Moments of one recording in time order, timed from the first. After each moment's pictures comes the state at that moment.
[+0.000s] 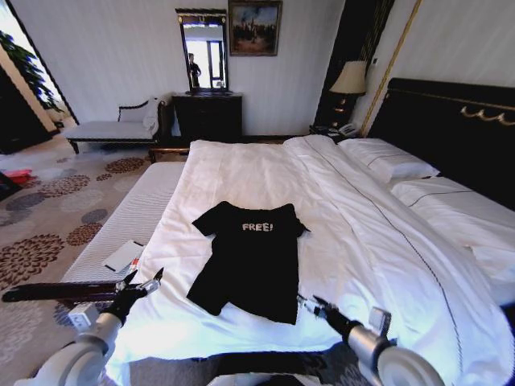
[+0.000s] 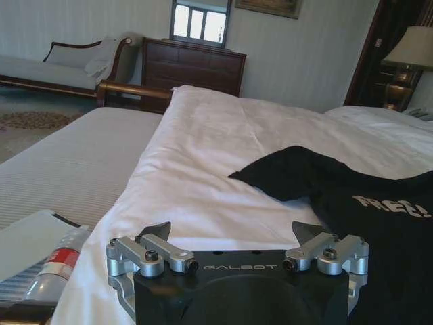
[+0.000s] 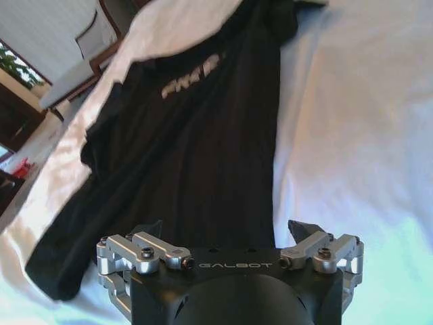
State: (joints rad) left arm 1.86 -1.03 -0.85 -2.17 -0.79 0.16 -0.03; right arm -1.92 1.04 0.62 2.25 1.04 -0.45 0.05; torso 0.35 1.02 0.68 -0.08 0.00
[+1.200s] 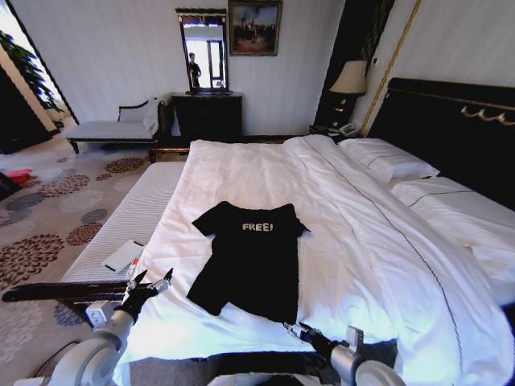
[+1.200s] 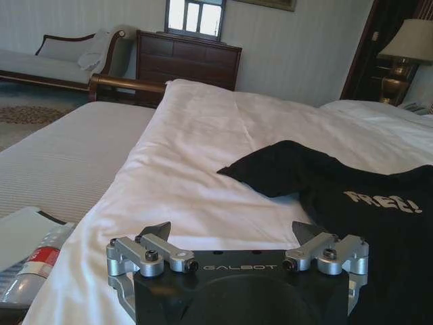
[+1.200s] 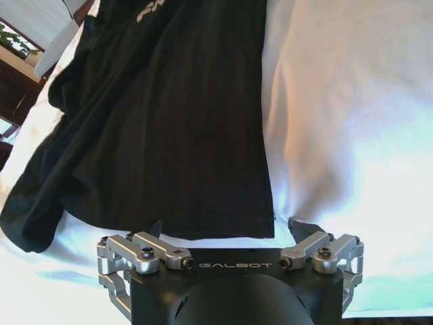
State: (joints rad) left arm 1.81 -1.01 -0.78 -2.19 -0.77 0.20 -0.08; right arm -1.79 1.07 0.45 2.04 1.00 -0.45 0.00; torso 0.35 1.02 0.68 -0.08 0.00
